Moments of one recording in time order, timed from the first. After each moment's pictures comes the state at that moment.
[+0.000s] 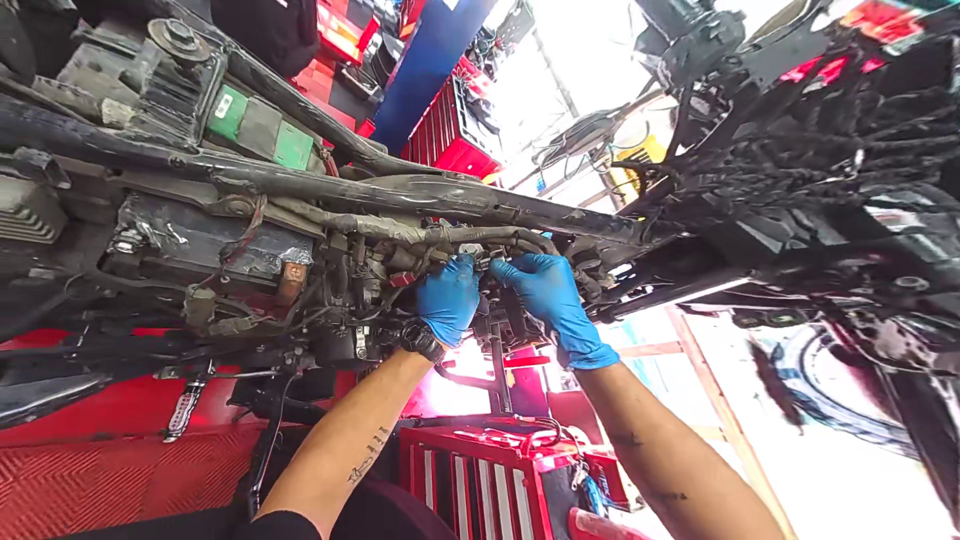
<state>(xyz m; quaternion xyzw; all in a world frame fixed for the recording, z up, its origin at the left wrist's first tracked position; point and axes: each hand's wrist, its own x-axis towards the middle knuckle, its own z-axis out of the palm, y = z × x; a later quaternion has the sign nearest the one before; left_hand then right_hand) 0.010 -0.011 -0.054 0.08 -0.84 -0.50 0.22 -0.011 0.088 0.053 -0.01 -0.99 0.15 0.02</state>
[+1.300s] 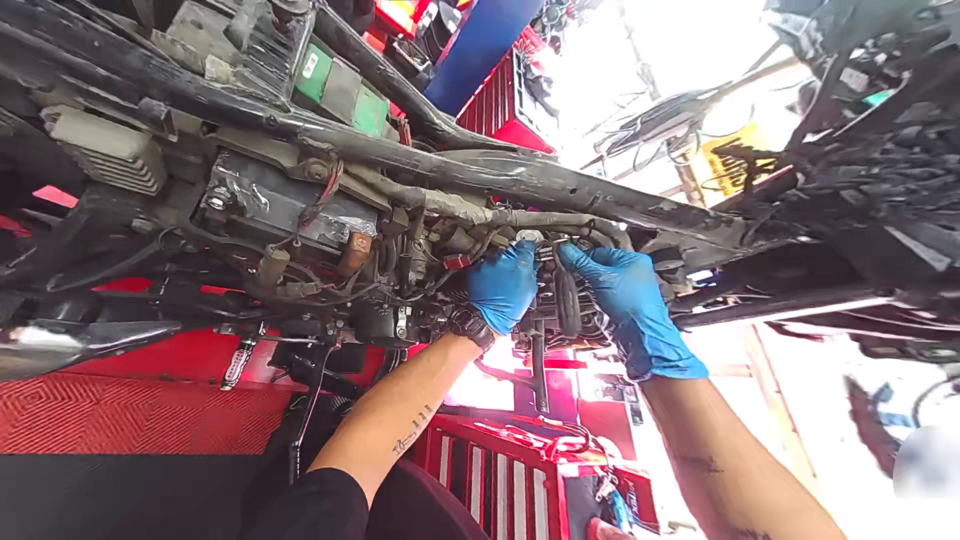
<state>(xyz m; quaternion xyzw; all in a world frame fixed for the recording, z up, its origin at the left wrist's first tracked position) 0.009 -0.011 -0.055 0.08 -0.82 -0.53 0.20 -0.008 0.089 0.053 -0.01 -0.98 0.21 0.02</state>
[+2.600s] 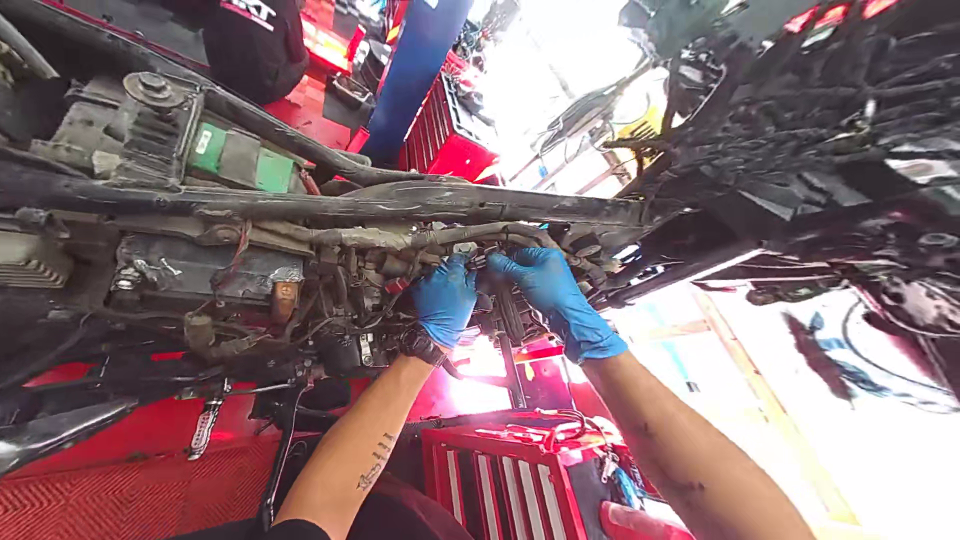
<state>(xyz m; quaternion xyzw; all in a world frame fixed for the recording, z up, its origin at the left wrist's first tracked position) 0.009 -0.014 -0.054 0.07 -0.84 -0.51 0.19 -0.010 0.092 0.053 0.01 -0.98 0.21 0.00</state>
